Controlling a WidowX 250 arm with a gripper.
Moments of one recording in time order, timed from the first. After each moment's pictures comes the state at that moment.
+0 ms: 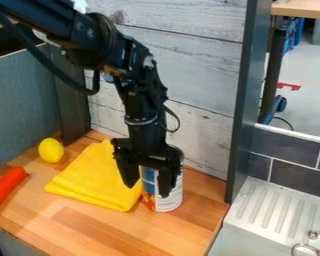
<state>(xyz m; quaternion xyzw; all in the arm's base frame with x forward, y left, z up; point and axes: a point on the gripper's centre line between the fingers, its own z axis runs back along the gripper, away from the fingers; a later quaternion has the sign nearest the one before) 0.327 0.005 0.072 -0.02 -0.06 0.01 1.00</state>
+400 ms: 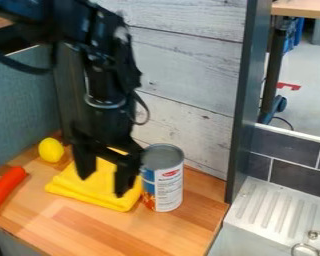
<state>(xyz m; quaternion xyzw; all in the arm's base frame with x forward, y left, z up) 0.258 0.028 0.116 0.06 -0.01 -0.03 1.00</state>
